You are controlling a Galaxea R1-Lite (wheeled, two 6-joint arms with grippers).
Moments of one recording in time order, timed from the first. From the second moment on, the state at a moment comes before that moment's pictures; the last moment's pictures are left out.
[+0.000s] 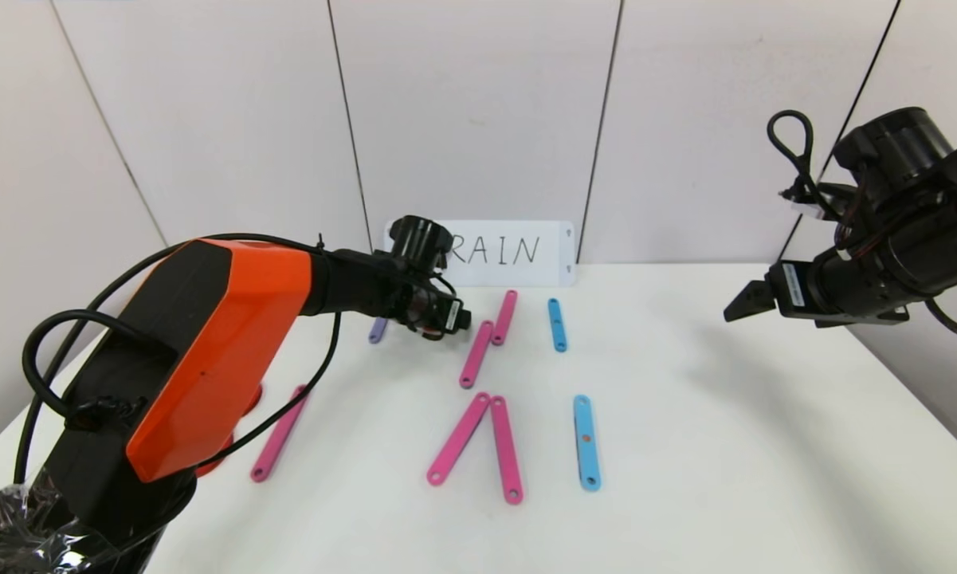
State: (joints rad) left arm -0.46 2.47 -1.98 0.20 0.12 -0.07; right arm 0.10 1.77 -1.47 0.66 -0.02 0.17
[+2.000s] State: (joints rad) left arm -0.45 2.12 -1.65 0.34 0.13 -0.15; right arm 0.14 1.77 -1.46 0.66 -0.05 0.17
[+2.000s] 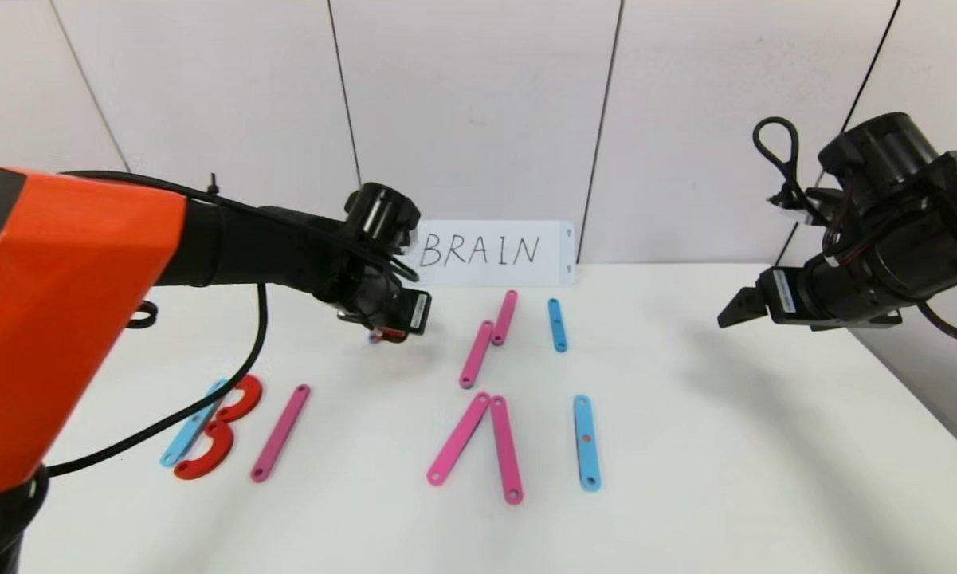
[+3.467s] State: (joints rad) left arm -0.43 1.83 -1.00 0.15 0.18 -0.24; right arm 0.21 1.74 -1.42 0.66 -0.09 0.17
